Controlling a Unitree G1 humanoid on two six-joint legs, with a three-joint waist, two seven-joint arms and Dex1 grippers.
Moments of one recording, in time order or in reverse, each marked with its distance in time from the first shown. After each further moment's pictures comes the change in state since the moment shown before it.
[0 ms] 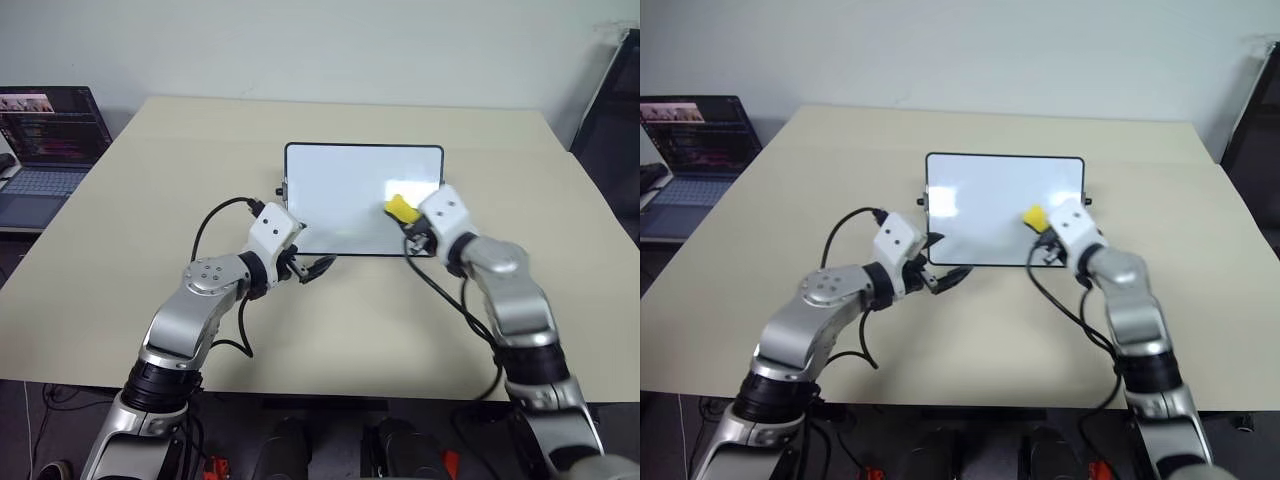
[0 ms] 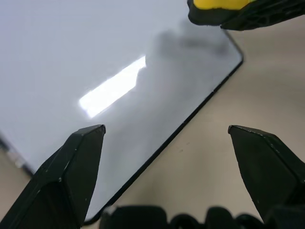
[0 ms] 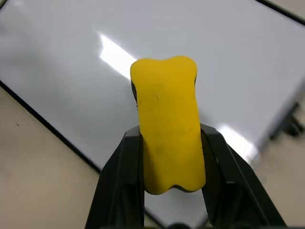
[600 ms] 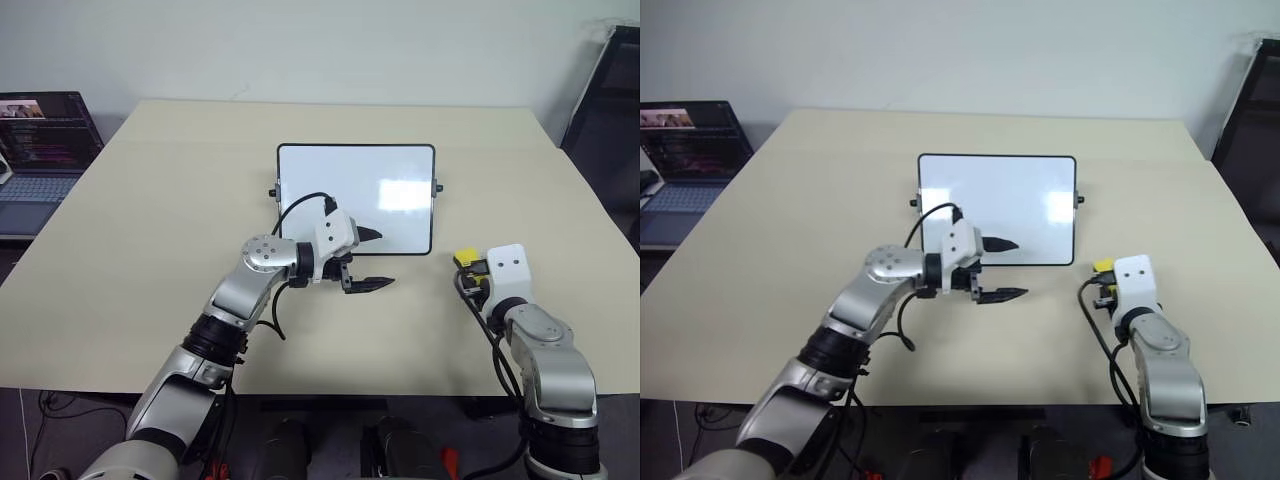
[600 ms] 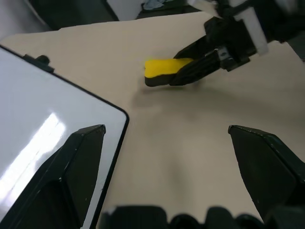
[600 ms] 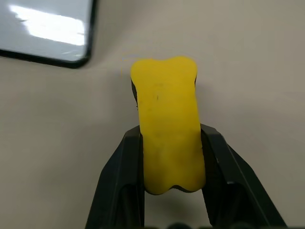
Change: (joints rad) left arm -0.238 -0.158 -0.182 0.466 0.061 -0.456 -0.379; right arm 0.204 0.027 -0.140 -0.069 0.039 0.192 -0.283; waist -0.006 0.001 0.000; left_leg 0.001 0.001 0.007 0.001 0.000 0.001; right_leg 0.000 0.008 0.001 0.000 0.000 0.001
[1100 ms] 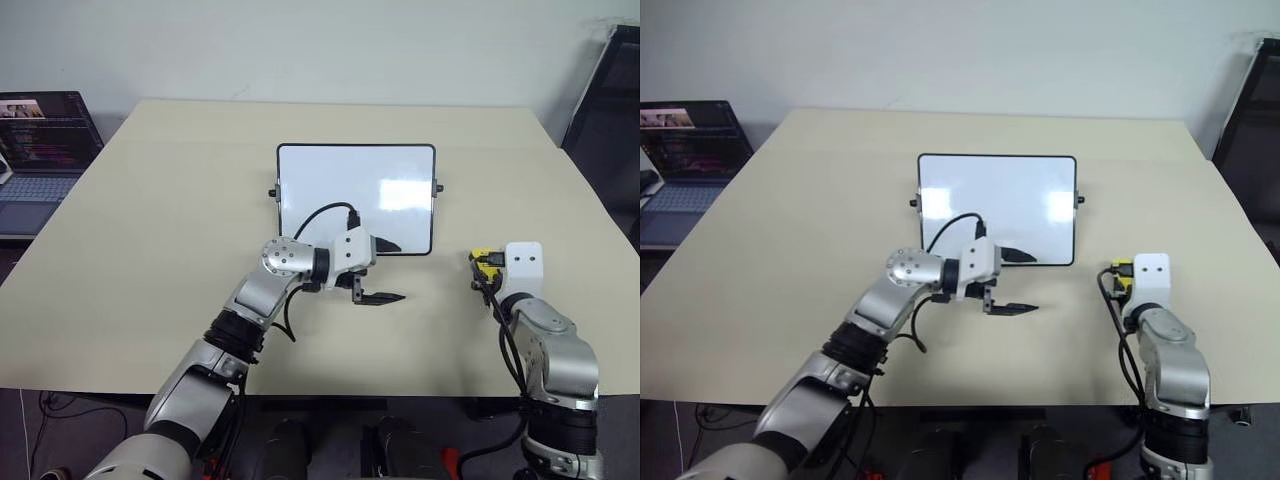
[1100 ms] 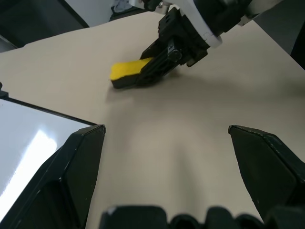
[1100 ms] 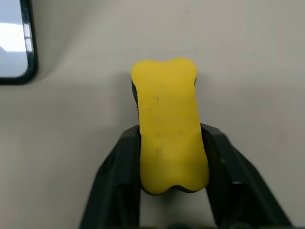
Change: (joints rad) left arm -0.028 -0.062 -0.029 0.099 0.084 -0.149 -0.055; right arm -0.074 0.021 -0.062 0.103 0.104 -0.007 -0.082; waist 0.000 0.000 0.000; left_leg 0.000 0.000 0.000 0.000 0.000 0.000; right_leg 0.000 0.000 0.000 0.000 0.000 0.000
